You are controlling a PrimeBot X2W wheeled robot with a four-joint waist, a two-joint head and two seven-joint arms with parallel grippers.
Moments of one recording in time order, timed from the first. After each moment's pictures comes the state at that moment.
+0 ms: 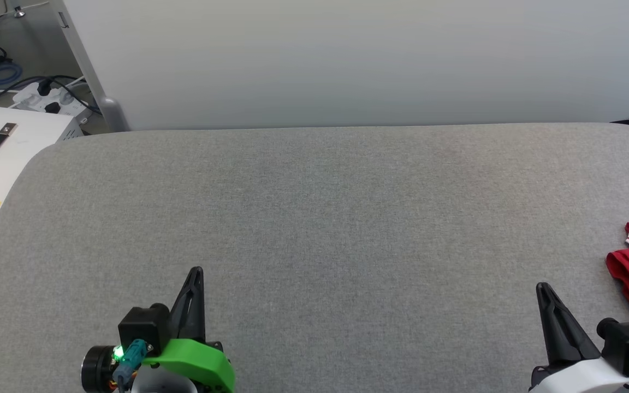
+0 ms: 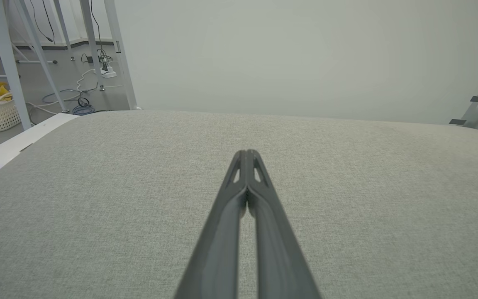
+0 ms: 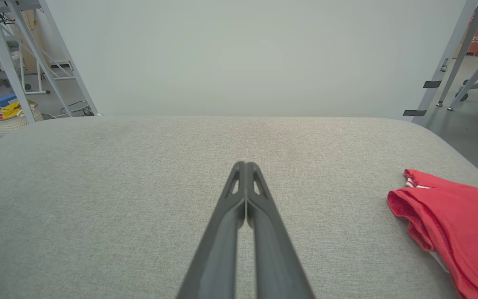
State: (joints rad) left arm -0.01 0.21 -0.27 0.13 -0.34 0.13 -0.23; right arm 0.22 -0.05 -0.03 -0.21 0.13 0.13 0.00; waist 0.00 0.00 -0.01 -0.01
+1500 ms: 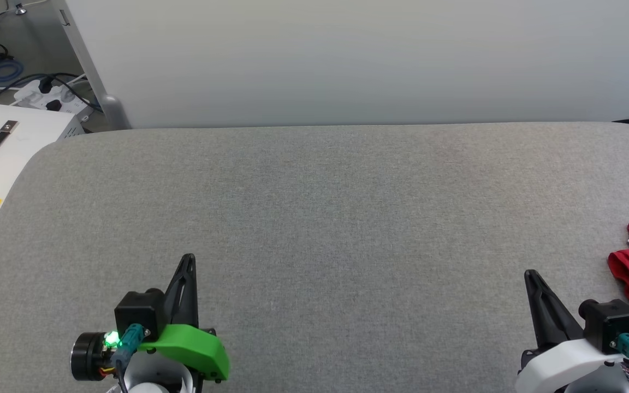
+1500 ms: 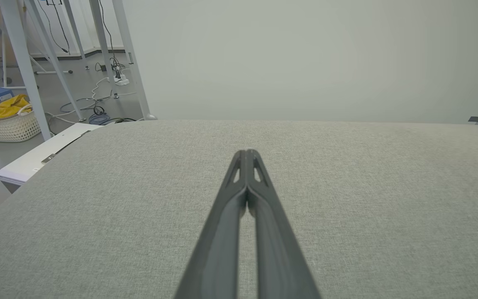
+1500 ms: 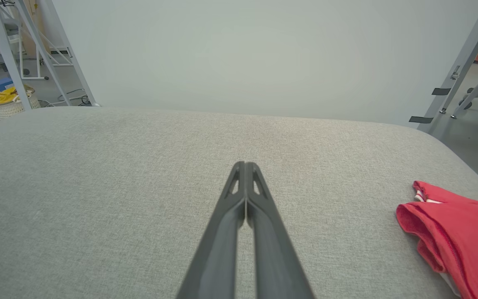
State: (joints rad) left arm -0.01 0.14 -0.15 0.08 -0.20 0.08 -0.13; right arm 0.13 -0.05 -0.02 -0.12 0.08 0.13 0.00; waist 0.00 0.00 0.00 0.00
